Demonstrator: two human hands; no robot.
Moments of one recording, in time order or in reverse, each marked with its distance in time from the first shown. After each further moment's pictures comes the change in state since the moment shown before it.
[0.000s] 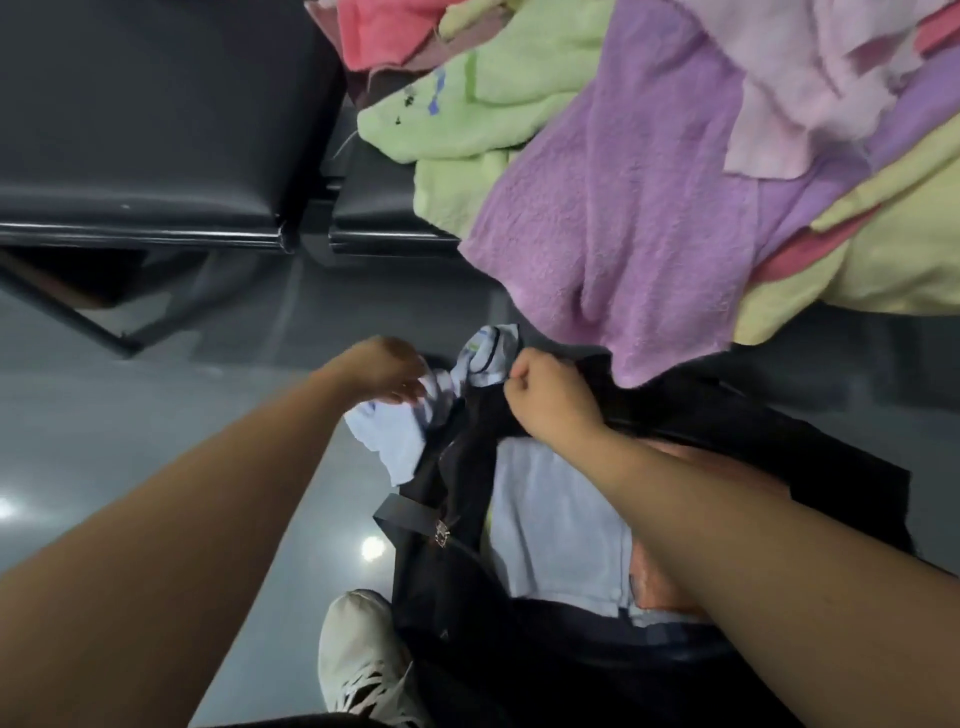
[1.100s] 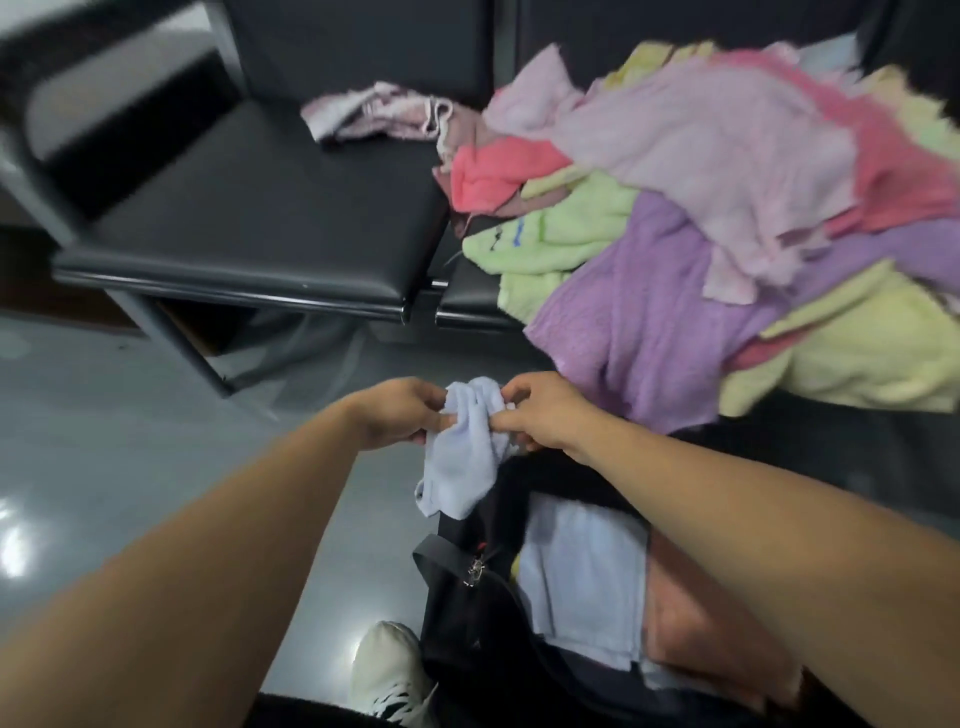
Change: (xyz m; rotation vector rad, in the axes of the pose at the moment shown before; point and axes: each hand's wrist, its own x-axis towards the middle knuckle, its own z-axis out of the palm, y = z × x) left_hand -0.095 -0.009 -0.045 -0.207 -0.153 0.240; right_hand -0.034 -0.092 -0.069 0.425 -0.362 0.014
